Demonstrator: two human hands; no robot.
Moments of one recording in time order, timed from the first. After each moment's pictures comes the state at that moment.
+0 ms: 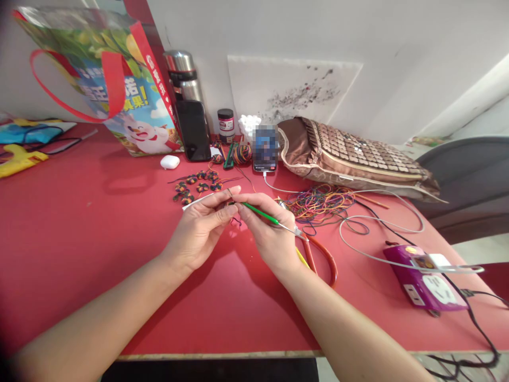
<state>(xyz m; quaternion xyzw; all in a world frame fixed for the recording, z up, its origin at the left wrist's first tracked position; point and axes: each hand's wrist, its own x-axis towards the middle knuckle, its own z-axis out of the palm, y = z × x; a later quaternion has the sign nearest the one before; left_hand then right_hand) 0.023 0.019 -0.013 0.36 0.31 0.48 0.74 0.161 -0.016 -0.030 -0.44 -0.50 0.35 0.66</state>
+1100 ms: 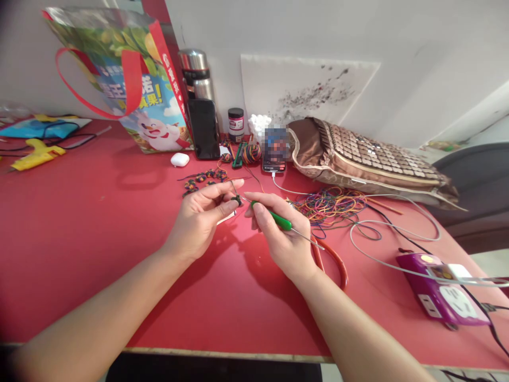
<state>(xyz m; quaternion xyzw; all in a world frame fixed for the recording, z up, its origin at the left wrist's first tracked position) 0.008 0.027 -0.010 0.48 0.34 0.51 0.63 0.167 -0.026 -0.023 -0.44 -0.56 0.30 0.63</state>
